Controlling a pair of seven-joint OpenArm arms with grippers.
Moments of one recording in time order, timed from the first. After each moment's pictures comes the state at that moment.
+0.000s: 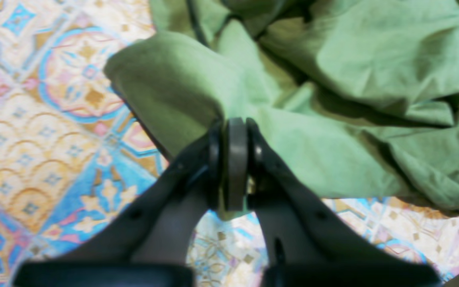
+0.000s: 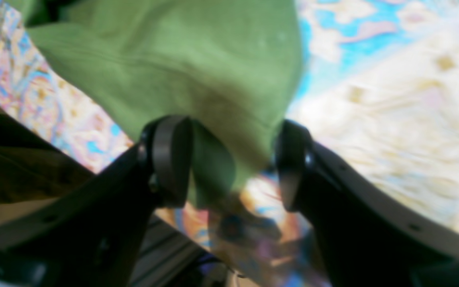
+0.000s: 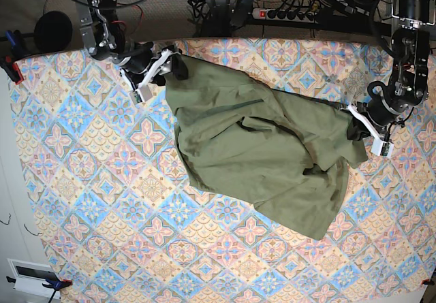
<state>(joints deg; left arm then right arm) 12.4 -40.4 -5.5 96.6 -47.0 -13.4 41.3 -22.4 18.7 -7.4 99.0 40.0 16.4 -42.8</state>
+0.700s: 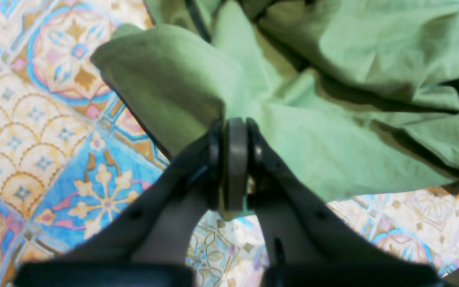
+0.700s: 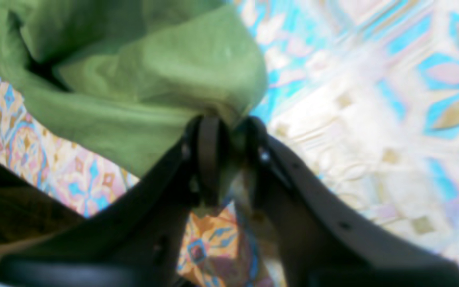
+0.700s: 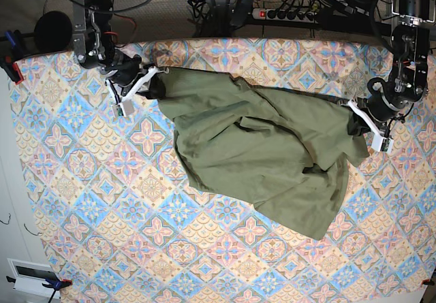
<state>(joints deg) 13.8 -40.5 -5.7 96.6 -47.0 -13.4 41.3 -19.4 15.9 2.4 98.4 39.6 16.5 -45.1</state>
